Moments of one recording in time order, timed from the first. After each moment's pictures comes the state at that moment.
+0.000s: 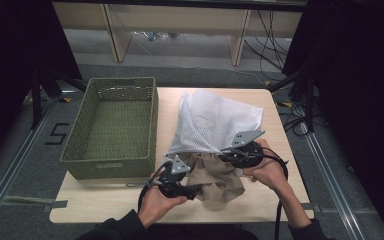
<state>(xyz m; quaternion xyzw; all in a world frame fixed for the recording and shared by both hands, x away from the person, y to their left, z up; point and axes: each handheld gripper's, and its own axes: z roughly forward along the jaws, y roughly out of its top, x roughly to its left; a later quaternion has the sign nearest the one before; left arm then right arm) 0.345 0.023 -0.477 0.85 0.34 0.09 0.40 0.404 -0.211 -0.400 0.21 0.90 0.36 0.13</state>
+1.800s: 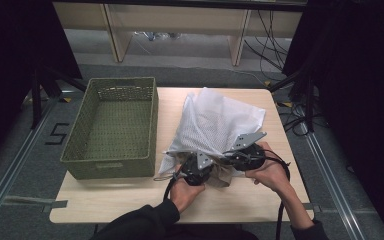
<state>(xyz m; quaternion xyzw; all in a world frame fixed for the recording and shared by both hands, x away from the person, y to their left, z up) 0.393 -0.022 -0.483 0.81 0.34 0.20 0.43 0.400 -0.218 -0.406 0.21 0.90 0.35 0.12</state>
